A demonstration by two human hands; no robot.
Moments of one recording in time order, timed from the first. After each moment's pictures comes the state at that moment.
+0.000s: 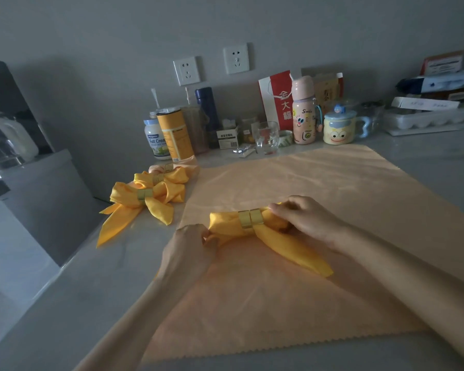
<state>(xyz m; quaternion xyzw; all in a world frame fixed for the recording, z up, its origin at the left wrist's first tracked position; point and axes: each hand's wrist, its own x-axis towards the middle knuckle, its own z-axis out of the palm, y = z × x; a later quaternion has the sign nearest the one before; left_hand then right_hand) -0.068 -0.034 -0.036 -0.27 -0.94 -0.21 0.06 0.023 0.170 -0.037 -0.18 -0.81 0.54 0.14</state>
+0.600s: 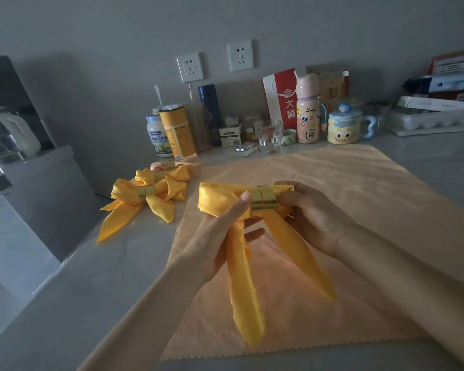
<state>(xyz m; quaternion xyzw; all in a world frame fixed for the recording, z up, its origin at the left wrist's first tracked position) -0.043 -0.004 -0.011 -0.23 -0.59 -0.71 -0.30 0.031 0.148 -0.011 -0.12 -0.56 0.81 0.17</state>
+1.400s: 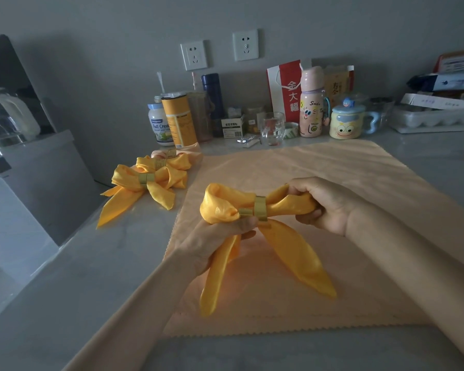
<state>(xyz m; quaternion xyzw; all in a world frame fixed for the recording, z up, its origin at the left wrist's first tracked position) -0.035 -0.018 -0.019 -0.29 -0.62 -0.68 -0.27 0.038 0.160 0.001 -0.23 -0.61 0.76 0.08</state>
